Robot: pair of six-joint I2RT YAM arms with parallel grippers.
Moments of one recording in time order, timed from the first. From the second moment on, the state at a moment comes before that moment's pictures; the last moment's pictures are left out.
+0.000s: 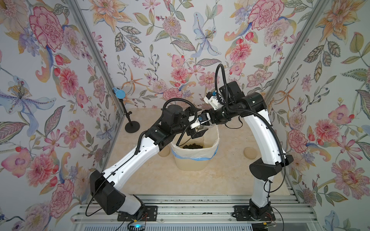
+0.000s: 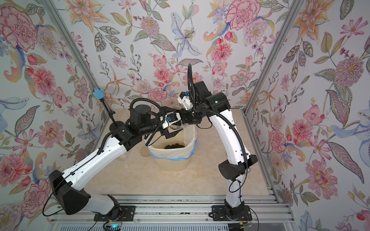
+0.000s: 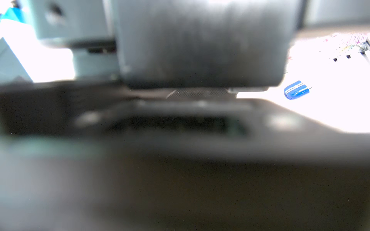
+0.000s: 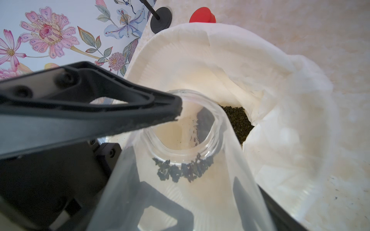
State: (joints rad) left arm -0.69 1.47 1.48 -0.27 0.31 0.69; right arm 0.58 1.95 2.60 -1.57 -0.41 0.25
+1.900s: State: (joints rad) left arm -0.69 1.52 1.51 -0.24 0.27 0.65; right arm 0.55 1.93 2.53 -1.48 -0.49 0.29
